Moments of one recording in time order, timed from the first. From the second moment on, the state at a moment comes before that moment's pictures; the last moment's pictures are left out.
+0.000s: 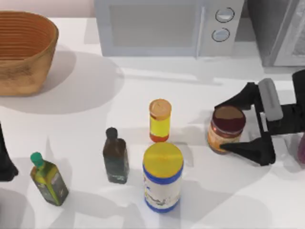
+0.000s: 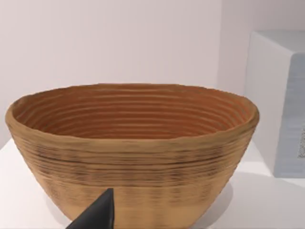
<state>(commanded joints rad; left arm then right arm) 0.00 0.00 0.00 0.00 0.00 0.00 0.07 2.19 1.01 0.03 -1.35 -1.13</state>
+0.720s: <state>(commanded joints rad) 0.00 0.00 0.00 0.00 0.00 0.00 0.12 2.22 0.93 0.34 -1.32 -0.93</state>
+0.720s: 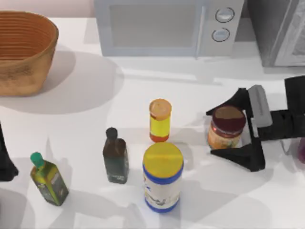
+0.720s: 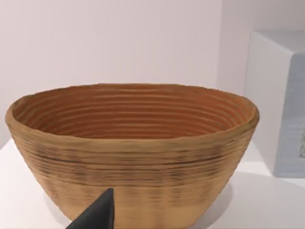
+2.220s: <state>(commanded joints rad) 0.00 0.00 0.00 0.00 0.00 0.00 0.12 2.19 0.95 0.31 -1.32 -0.94</state>
